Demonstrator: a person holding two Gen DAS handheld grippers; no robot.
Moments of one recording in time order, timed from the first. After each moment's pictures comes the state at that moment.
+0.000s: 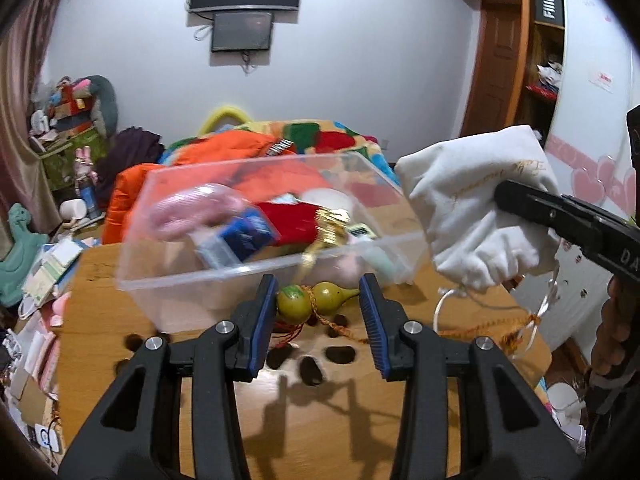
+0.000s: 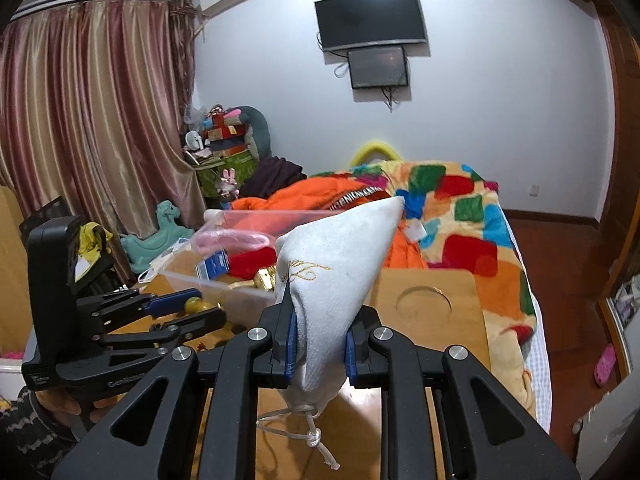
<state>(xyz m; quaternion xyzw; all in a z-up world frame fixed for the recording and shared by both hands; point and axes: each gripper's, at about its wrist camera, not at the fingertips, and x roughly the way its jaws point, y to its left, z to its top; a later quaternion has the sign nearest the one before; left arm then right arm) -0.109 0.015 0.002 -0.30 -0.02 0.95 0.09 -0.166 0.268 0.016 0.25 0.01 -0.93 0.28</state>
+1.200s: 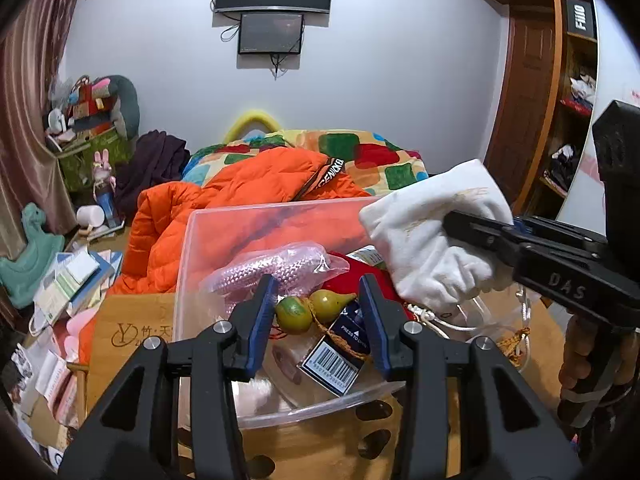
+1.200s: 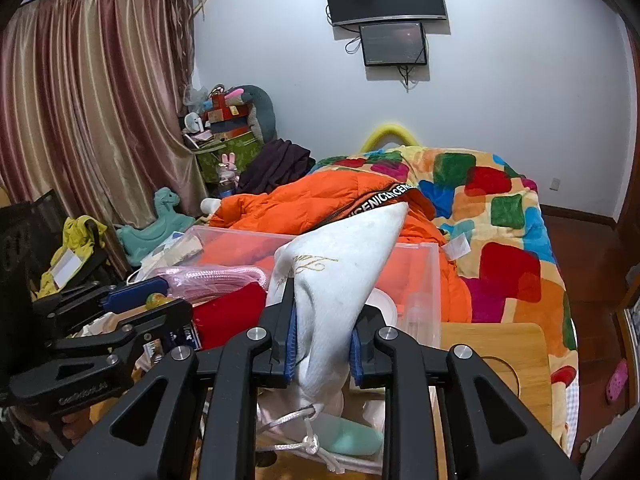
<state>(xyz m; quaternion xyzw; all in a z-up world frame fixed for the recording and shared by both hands) -0.186 -0.033 0.000 -0.30 -0.02 0.95 0.05 -0.279 0.188 -0.015 0.28 0.02 -0.91 0.30</state>
